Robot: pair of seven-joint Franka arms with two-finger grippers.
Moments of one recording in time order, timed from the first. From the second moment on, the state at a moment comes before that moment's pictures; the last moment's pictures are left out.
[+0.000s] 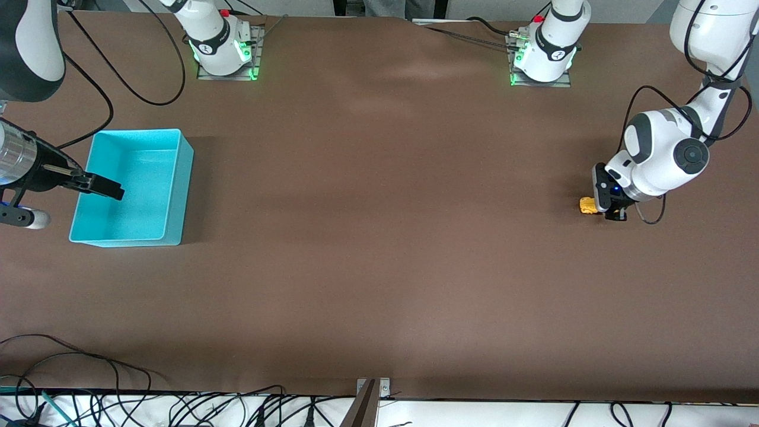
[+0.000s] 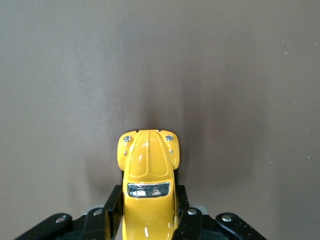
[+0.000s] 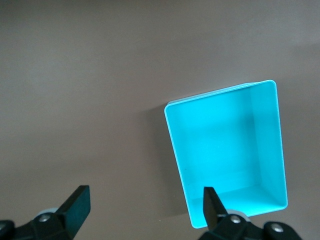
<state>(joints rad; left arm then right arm) 0.20 0.37 0.03 -2.30 0.08 2.62 1.75 -0.08 0.26 0.10 -1.43 -0.04 1.60 0.24</state>
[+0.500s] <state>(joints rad) 0.21 0.38 0.03 -2.29 0.06 2.61 1.75 -0.08 0.26 0.10 -1.43 -0.04 1.59 0.32</state>
